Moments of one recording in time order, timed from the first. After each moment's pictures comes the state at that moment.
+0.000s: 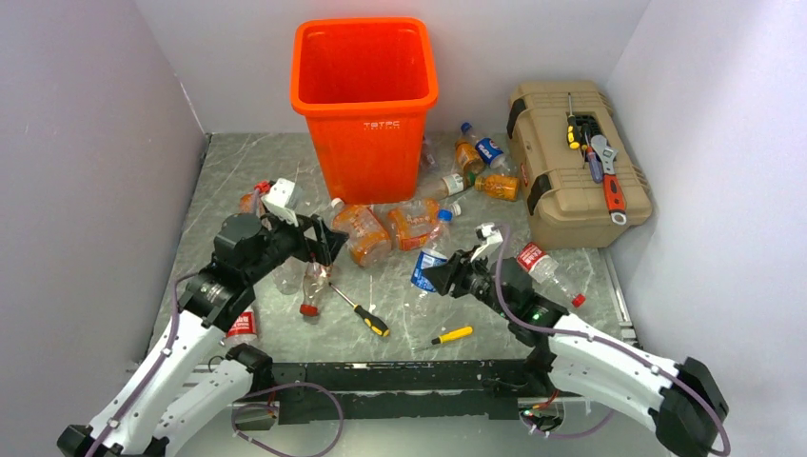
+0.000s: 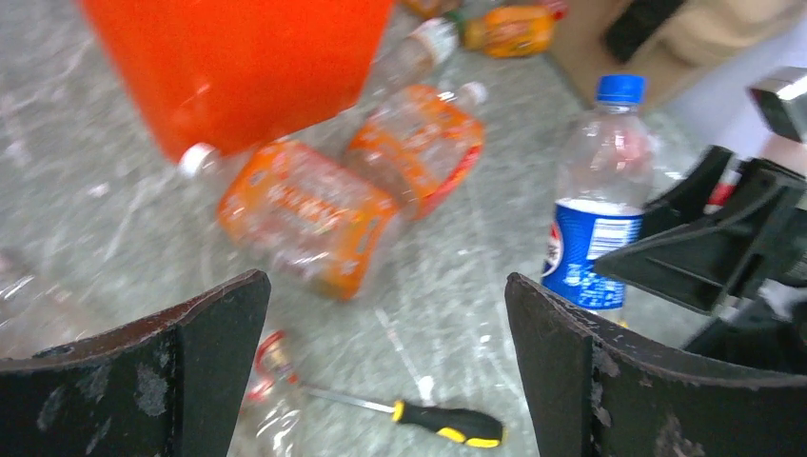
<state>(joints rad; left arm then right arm) -0.46 0.75 0.83 -0.36 0.11 -0.25 0.81 0.85 0.30 0.28 0.10 0.71</state>
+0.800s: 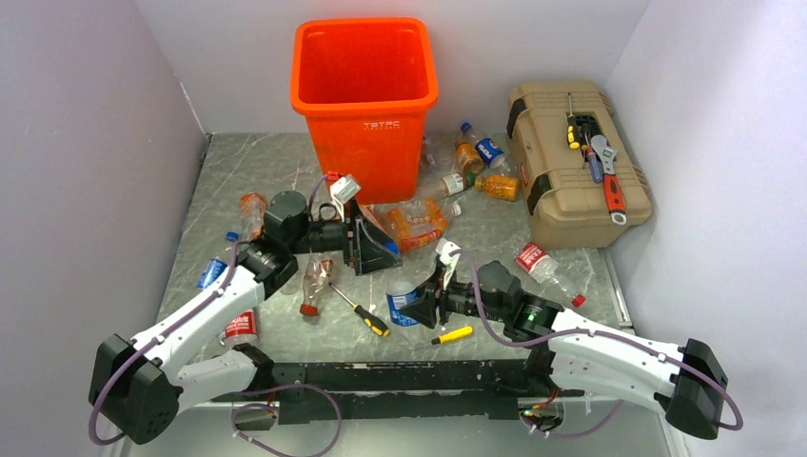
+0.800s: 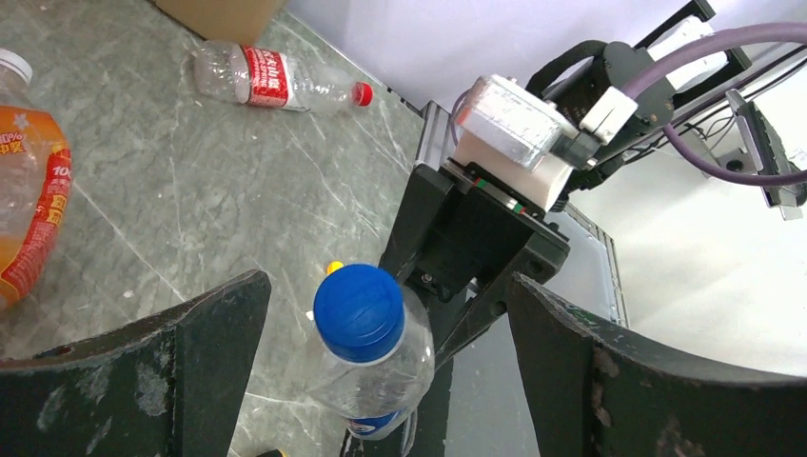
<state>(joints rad) -0.57 1.07 0.79 0.18 0.83 -0.55 1.00 0.81 0.44 0.13 -0.24 0.29</state>
